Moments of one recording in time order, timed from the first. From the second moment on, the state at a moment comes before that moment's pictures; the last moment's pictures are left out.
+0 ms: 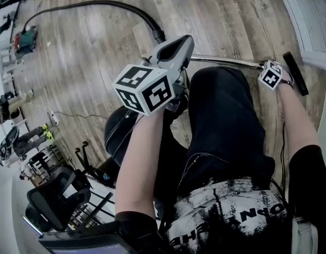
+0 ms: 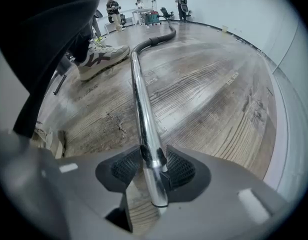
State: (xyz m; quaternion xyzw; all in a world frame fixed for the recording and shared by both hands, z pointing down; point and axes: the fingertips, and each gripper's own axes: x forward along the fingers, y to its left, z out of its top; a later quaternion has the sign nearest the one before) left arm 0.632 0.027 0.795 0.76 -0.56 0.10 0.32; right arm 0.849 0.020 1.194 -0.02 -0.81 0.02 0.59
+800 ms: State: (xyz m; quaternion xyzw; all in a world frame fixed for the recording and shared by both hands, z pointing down) left arm 0.582 -0.034 0.793 0.80 -0.52 0.11 0.28; right arm 0.814 0.006 1.145 0.03 -0.80 0.11 0.58
